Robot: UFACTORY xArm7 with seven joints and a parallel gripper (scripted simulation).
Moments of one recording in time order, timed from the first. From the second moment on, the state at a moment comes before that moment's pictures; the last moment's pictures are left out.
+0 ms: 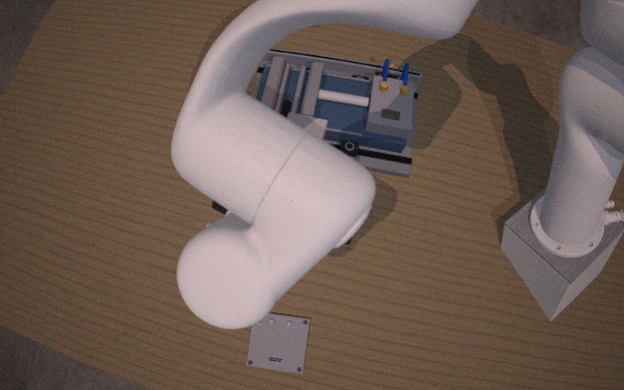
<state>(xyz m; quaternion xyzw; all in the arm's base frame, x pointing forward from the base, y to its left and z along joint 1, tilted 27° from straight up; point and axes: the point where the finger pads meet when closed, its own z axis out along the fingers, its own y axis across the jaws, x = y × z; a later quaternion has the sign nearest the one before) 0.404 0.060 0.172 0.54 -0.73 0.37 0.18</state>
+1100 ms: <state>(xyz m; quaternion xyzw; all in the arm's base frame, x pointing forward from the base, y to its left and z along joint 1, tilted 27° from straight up) 0.405 0.061 0.171 0.50 -0.71 0.42 0.25</state>
